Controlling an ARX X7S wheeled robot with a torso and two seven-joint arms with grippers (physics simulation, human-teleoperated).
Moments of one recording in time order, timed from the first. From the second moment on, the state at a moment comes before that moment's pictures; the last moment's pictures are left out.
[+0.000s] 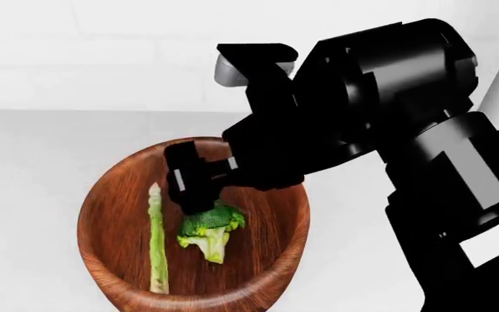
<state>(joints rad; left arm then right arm) -0.53 -1.05 0.11 0.46 -1.41 -0.71 -0.53 1.69 0.18 -1.14 0.89 1.27 1.26 -0.42</state>
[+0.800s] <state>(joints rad) -0.71 -0.97 0.22 0.42 -1.39 -0.79 -0.58 1.40 0.83 -0.63 -0.12 1.56 0.92 0.36</state>
